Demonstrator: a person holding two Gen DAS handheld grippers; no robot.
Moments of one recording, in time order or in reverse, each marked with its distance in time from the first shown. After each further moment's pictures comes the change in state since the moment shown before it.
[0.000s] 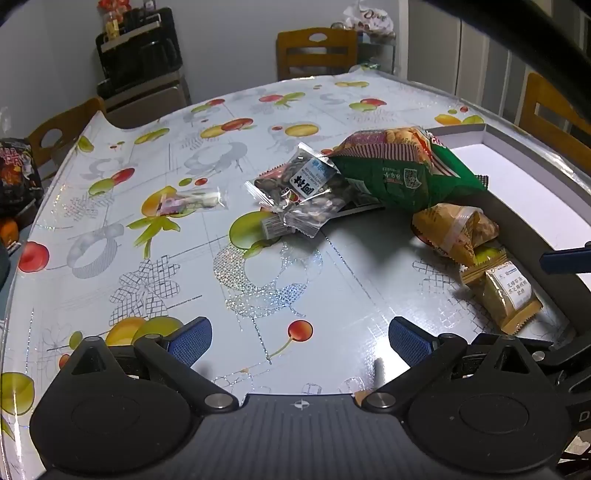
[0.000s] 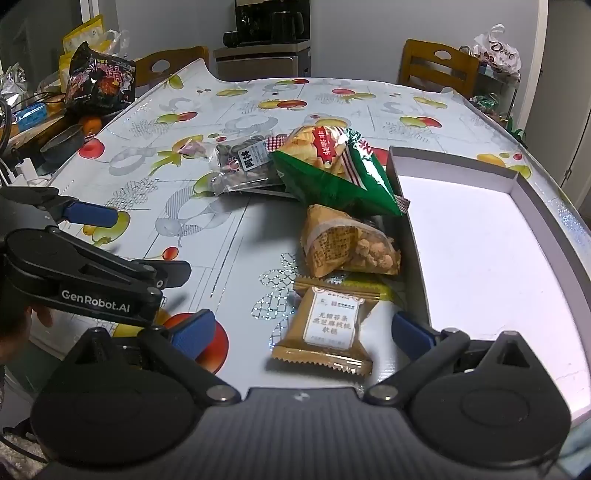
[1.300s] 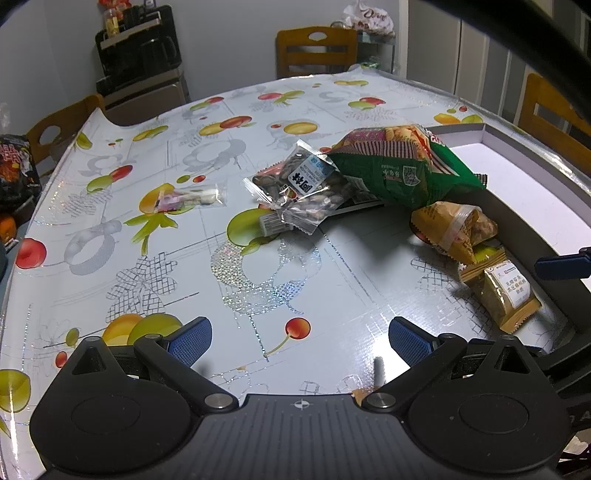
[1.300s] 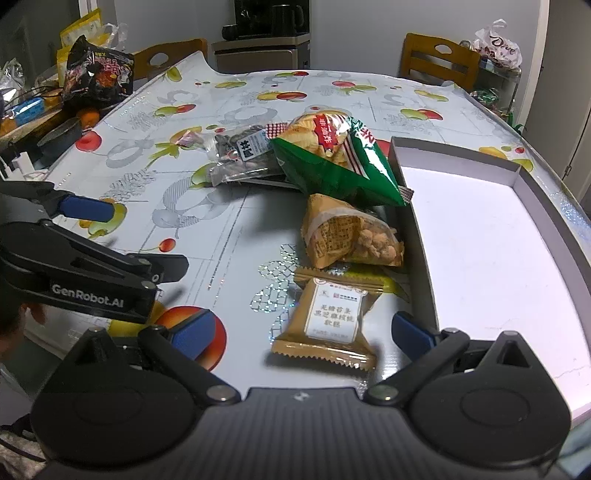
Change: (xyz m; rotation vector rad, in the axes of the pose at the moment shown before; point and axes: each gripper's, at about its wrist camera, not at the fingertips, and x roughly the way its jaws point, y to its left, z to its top) left arm 0.004 0.000 -0.006 0.000 -0.003 -0.008; right arm 0.009 0.002 -0.003 0.000 0.021 -0.009
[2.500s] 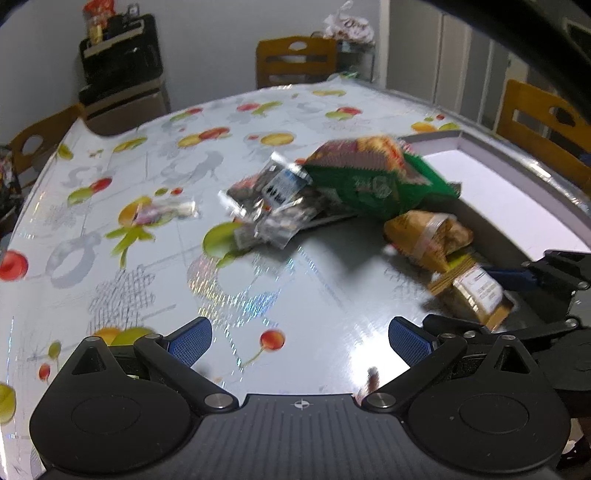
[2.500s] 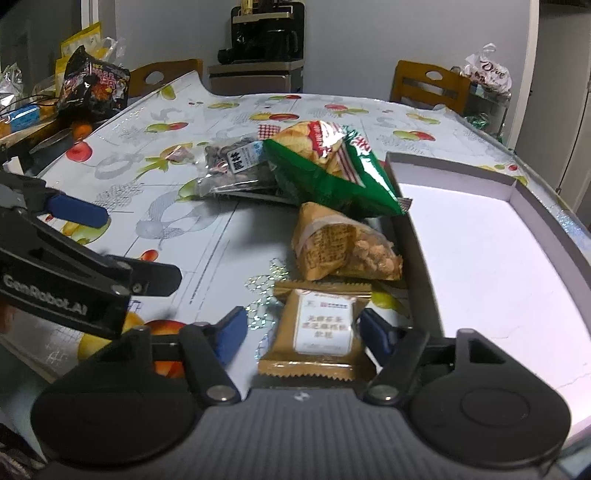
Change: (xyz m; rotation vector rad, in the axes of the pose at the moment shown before) left arm -0.007 -0.006 0.009 0.037 -0.065 -0.057; right arm 0.018 0.000 -0.011 -0.011 -0.116 -0.040
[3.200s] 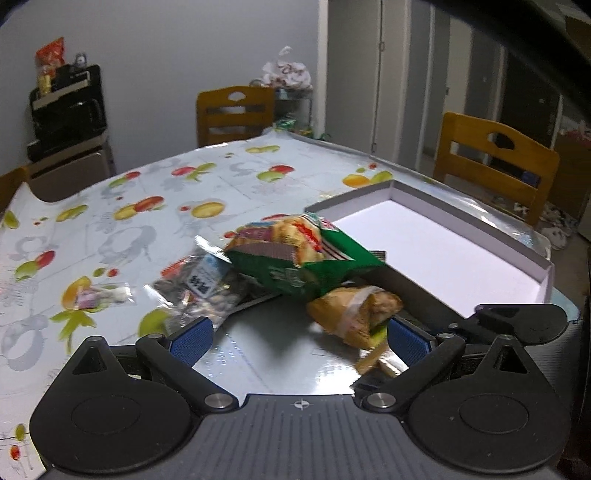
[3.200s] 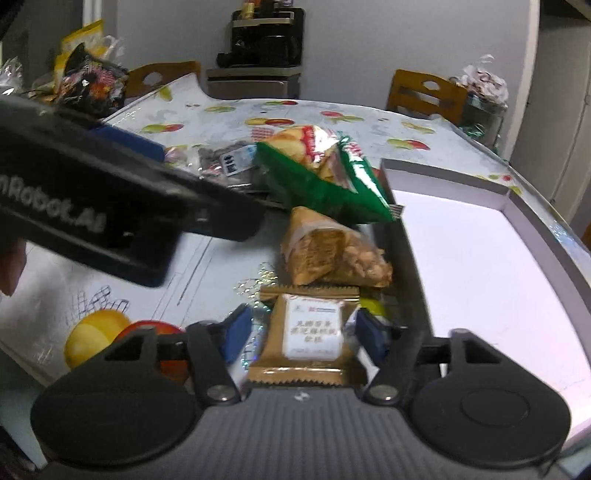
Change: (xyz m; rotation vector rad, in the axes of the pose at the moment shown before) left arm -0.002 -0.025 0.033 0.044 -0.112 -0.220; right arm 0.001 -0.001 -0.001 -0.032 -0.020 -0.022
